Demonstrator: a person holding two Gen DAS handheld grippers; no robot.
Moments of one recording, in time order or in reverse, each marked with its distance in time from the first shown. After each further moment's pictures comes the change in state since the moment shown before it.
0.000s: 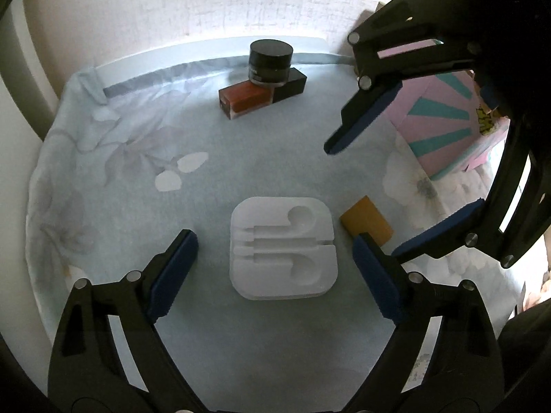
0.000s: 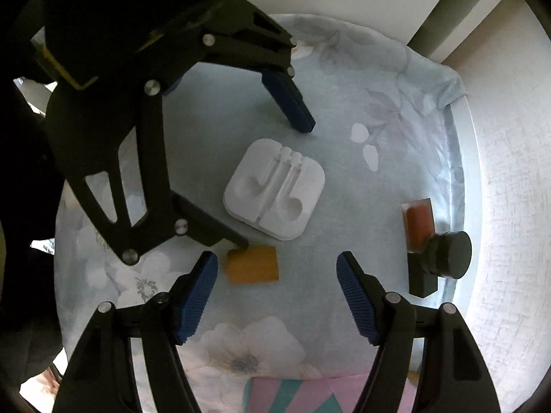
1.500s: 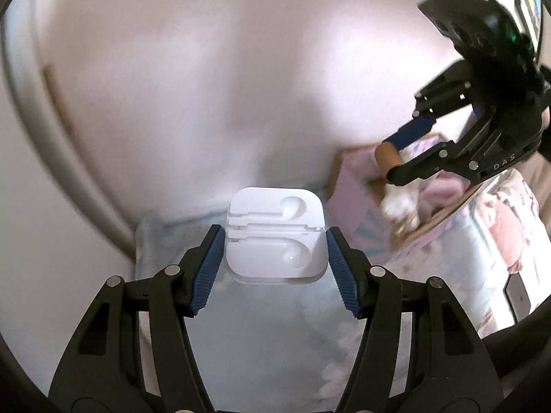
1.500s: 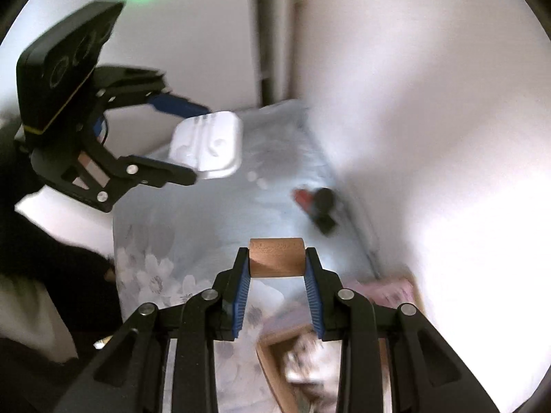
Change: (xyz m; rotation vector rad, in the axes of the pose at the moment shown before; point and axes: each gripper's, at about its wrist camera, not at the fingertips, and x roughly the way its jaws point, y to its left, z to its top) left arm -0.166 -0.048 0.090 0.086 -0.238 0.062; right arm -0.187 -0.029 -0.083 0.587 -0.249 -0.105
